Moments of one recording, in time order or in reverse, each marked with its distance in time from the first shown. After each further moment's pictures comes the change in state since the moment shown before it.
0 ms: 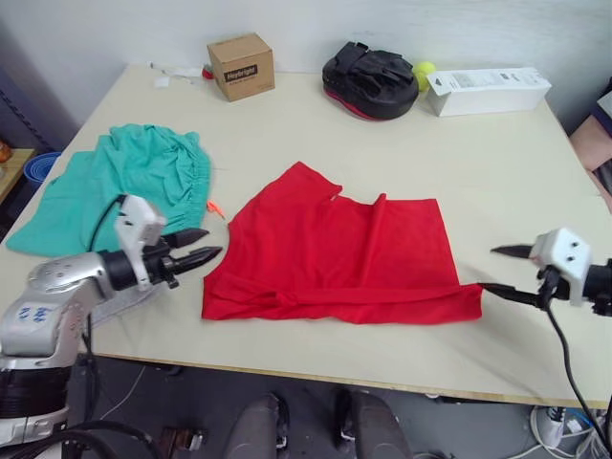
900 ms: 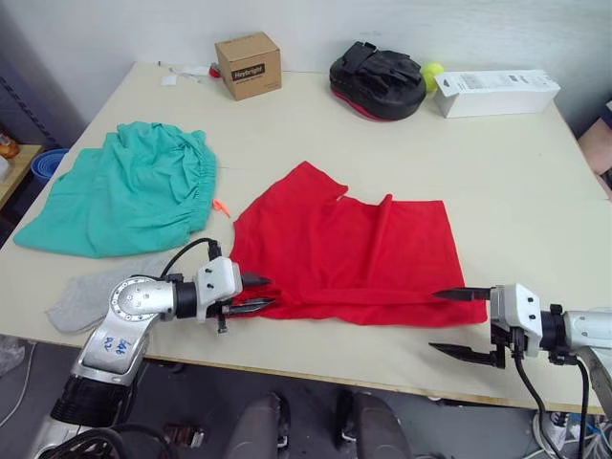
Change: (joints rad) left arm -0.032 -0.126 -0.368 0.063 0.303 -0.376 -0.160; right arm 0.257 0.148 0.066 -0.376 0.056 0.001 0.069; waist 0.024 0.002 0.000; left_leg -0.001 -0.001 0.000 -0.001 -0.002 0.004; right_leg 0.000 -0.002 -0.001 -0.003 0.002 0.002
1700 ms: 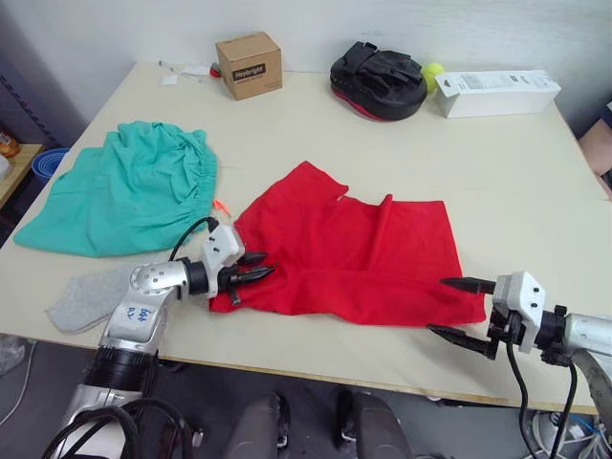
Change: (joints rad) left arm -0.123 -0.104 0.054 0.205 -0.017 0.107 0.117; right arm 0.032 0.069 -0.078 -0.087 0.083 0.182 -0.187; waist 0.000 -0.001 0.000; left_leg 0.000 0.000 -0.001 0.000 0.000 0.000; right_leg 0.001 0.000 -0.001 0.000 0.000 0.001
